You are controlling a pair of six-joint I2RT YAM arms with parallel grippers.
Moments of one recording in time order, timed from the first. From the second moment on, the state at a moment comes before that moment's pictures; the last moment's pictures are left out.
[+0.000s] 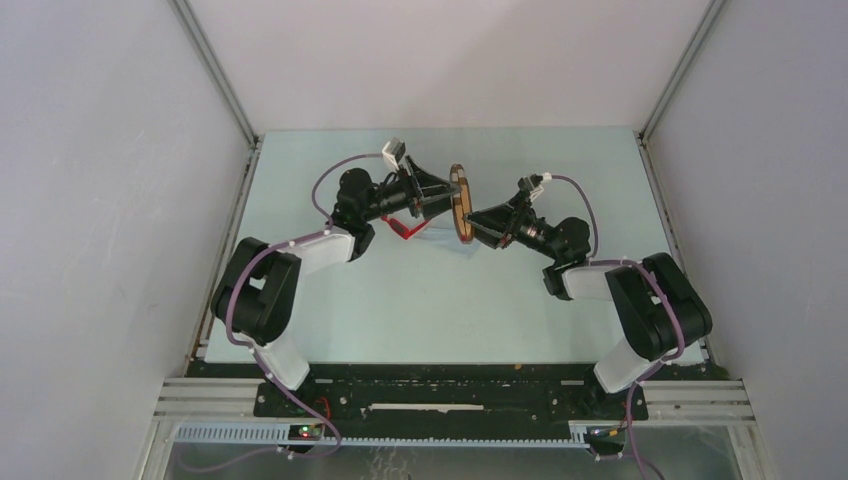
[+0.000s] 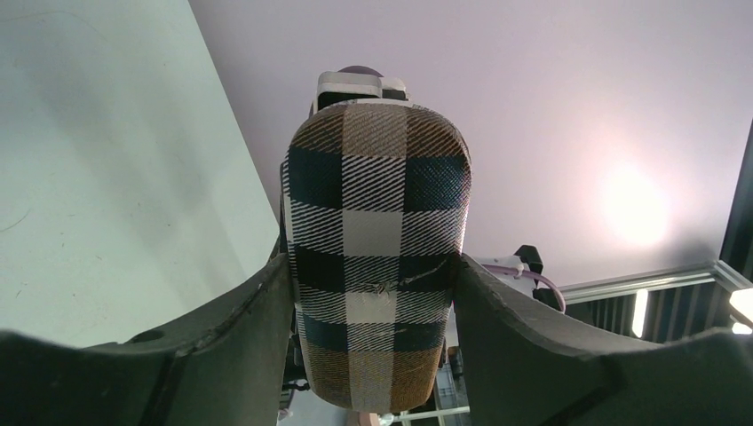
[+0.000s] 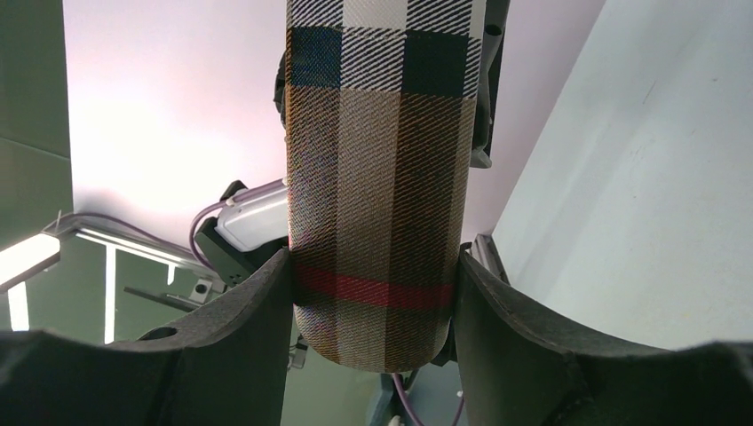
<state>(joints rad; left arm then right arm) -0.44 1.71 0.96 0.87 0.78 -1.44 0.35 1.61 0.56 1.38 -0.77 1.55</state>
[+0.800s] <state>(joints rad) -0.44 1.72 0.98 0.88 0.79 -1.45 0.35 1.64 0.56 1.43 -0.76 1.59</state>
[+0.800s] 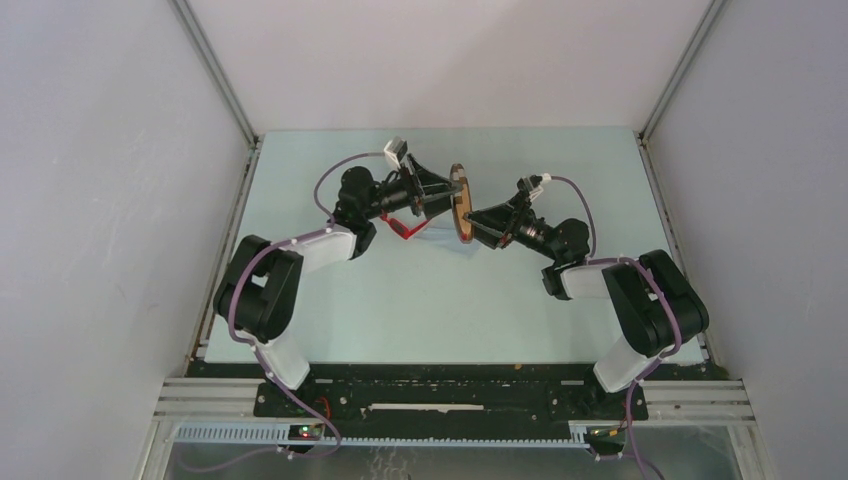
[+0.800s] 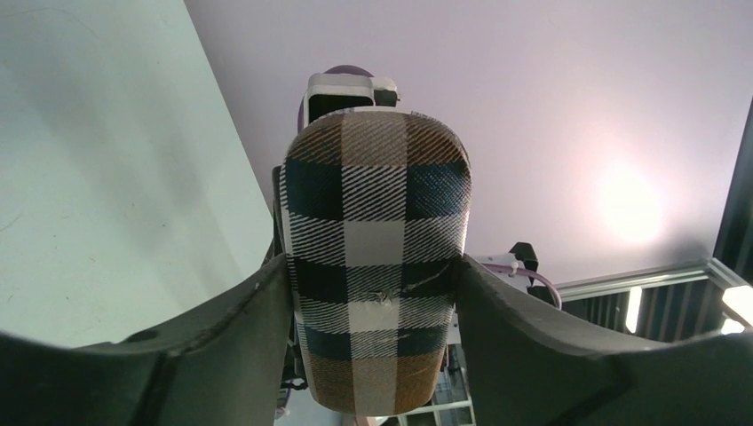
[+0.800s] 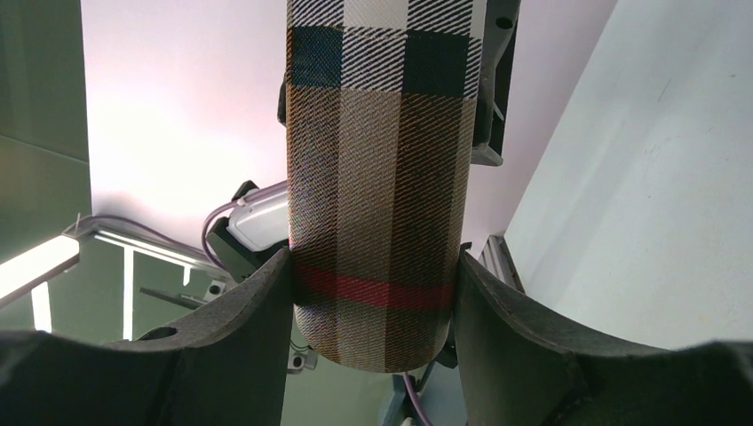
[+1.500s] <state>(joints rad) -0.43 1.73 0.99 0.88 0.77 -1.46 0.35 1.65 0.61 1.38 -0.77 1.58</state>
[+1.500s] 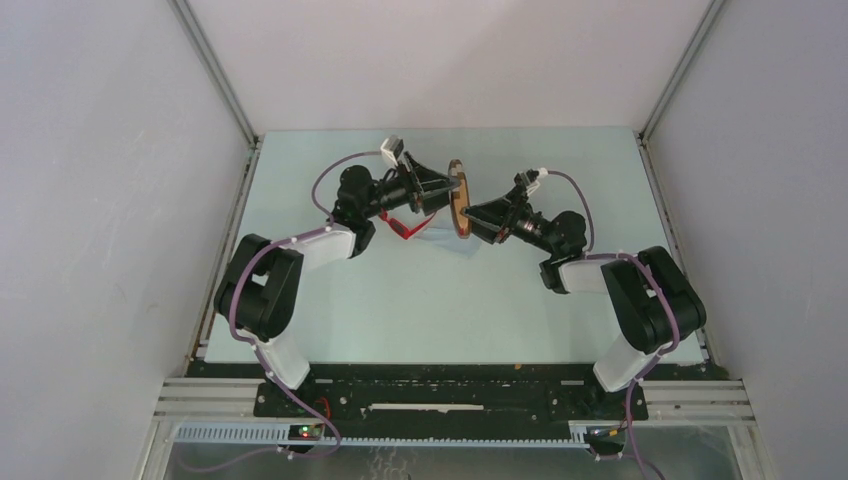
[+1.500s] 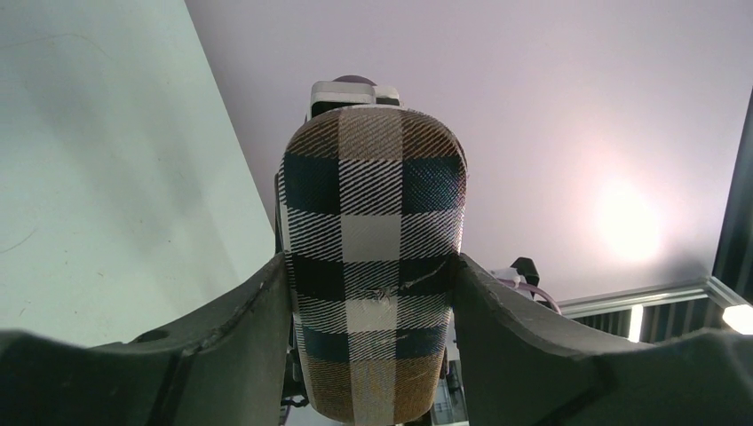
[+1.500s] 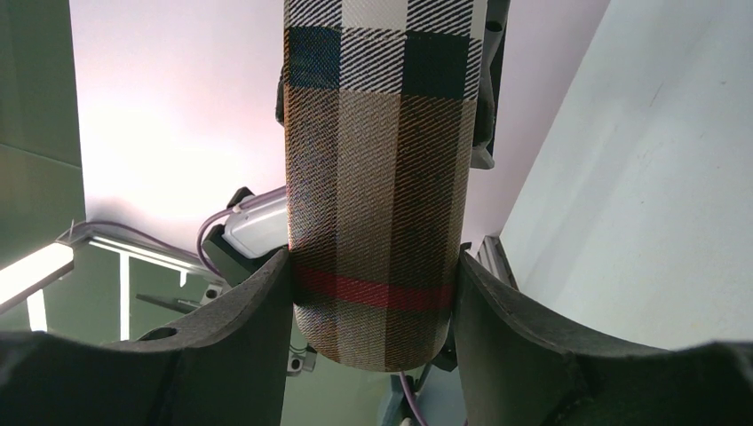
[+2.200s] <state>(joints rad) -0.45 1.73 0.99 0.88 0.77 -1.46 0.36 1.67 0.63 1.38 -0.74 1.59</state>
